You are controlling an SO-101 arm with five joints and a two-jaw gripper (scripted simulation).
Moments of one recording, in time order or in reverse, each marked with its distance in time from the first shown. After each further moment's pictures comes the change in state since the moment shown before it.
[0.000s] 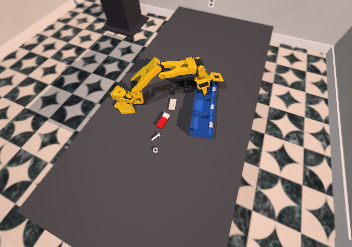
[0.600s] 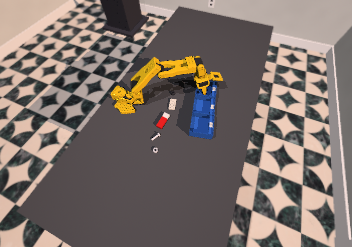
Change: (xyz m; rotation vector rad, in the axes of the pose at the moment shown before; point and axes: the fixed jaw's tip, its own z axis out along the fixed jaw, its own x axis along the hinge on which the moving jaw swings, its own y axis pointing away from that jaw) arm 0.002 0.000 -0.005 0.000 0.012 0.000
